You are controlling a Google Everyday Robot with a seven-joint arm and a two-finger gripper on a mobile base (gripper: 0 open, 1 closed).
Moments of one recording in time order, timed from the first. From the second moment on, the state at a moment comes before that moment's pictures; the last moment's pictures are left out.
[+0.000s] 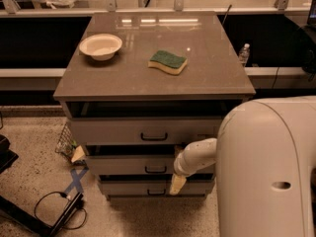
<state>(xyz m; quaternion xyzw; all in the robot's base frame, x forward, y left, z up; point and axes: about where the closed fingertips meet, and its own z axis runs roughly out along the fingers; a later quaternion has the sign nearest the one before) 0.573 -0.075 0.416 -0.65 0.73 0.02 0.22</state>
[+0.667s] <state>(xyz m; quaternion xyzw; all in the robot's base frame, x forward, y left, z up) 0.590 -0.092 0.400 -0.64 0.74 0.04 0.22</state>
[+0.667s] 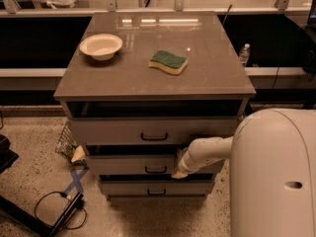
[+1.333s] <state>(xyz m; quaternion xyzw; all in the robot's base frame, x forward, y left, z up) 0.590 -0.092 0.407 -0.64 0.74 0.04 0.22</state>
